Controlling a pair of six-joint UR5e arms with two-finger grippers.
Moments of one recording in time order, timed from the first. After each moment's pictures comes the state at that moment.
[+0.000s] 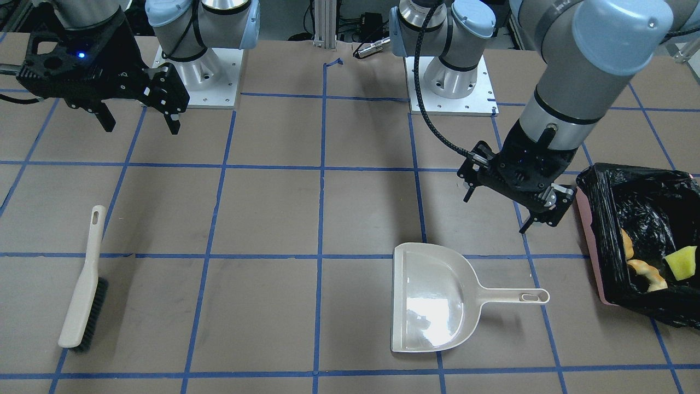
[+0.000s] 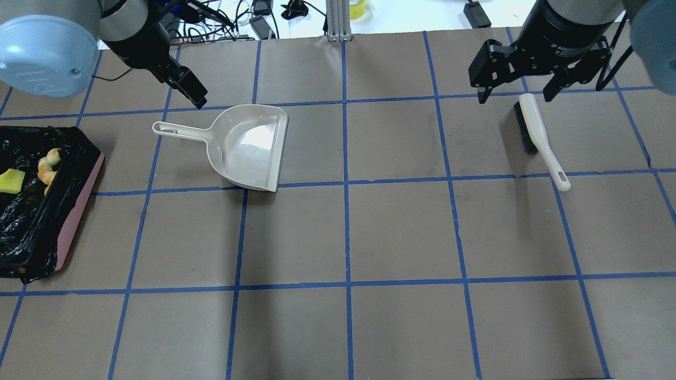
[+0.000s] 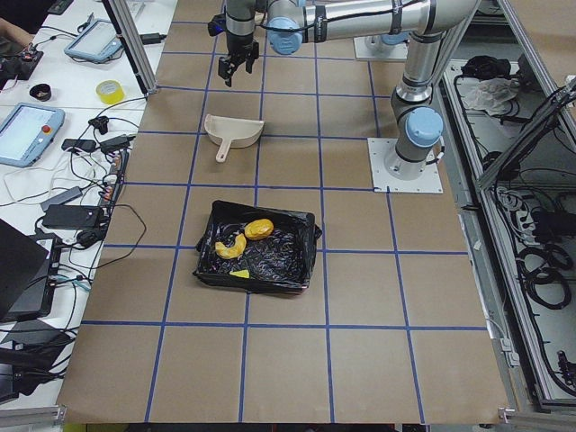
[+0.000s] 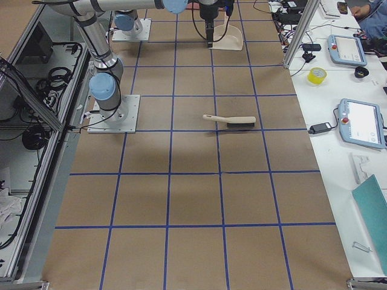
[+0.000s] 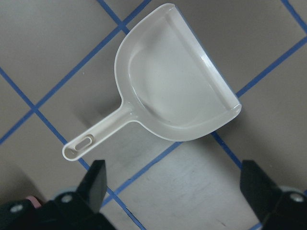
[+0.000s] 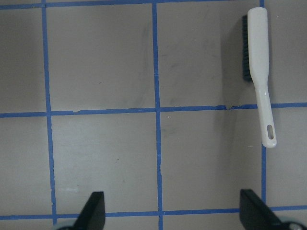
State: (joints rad) left arm -1.52 -1.71 -1.52 -1.36 1.54 0.61; right arm 1.55 -1.62 1.55 -1.61 -1.57 0.01
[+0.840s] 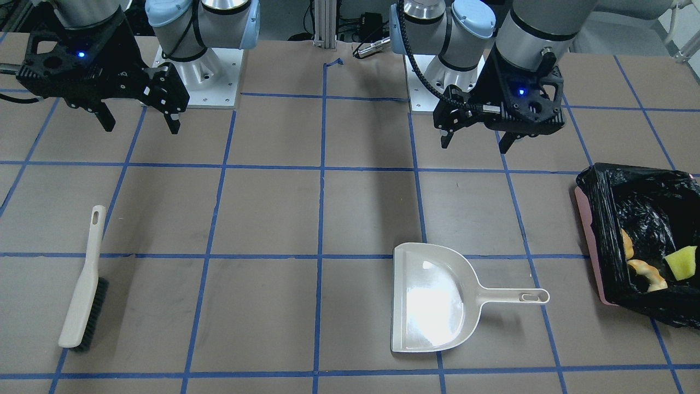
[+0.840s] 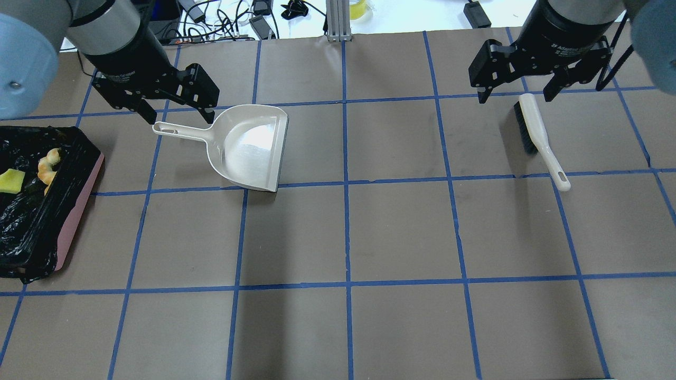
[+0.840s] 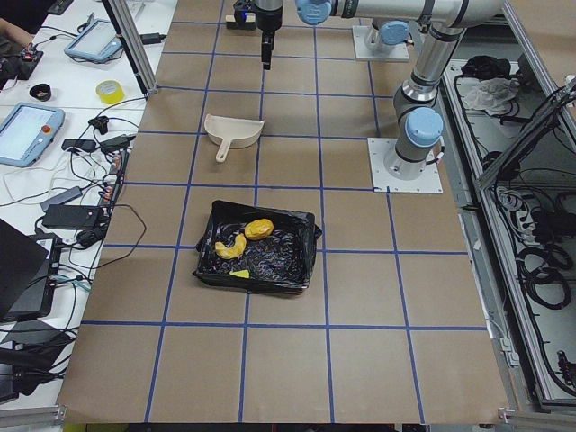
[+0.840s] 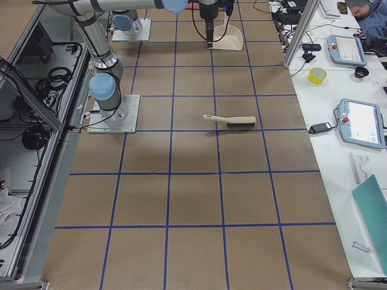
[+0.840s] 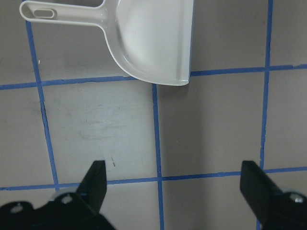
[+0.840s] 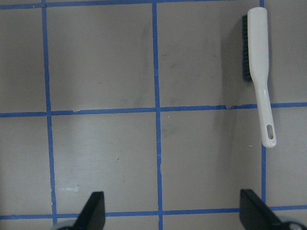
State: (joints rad) left arm -1.57 -1.57 -1.54 -1.57 1.54 0.06; right arm 1.55 -1.62 1.55 -1.61 -1.57 0.01
